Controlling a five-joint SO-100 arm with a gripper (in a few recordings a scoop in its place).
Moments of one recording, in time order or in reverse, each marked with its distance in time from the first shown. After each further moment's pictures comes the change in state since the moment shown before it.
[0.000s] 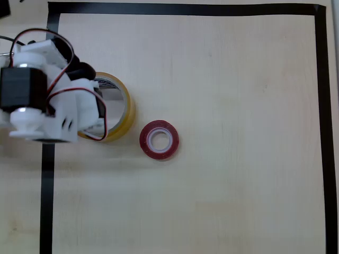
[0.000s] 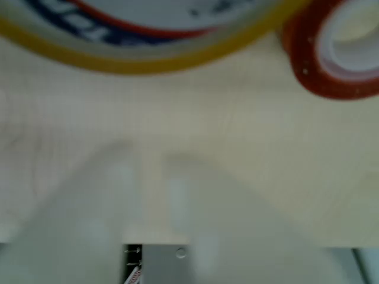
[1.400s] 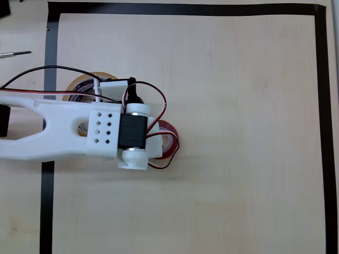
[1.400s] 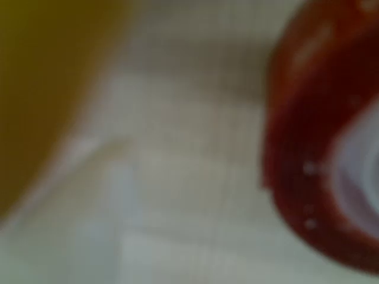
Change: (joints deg) arm 5.0 -44.0 -31.6 2.4 -0.2
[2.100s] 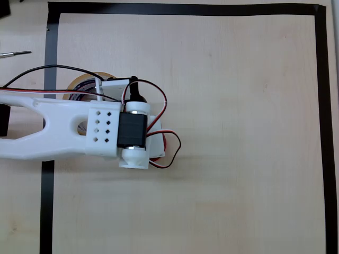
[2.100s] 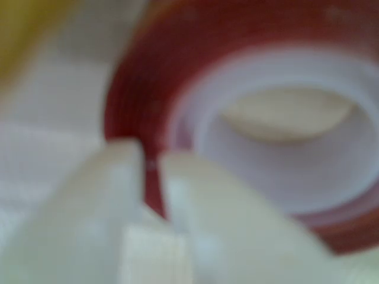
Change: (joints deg) arm -0.1 -0.2 -2.0 -0.6 -0.2
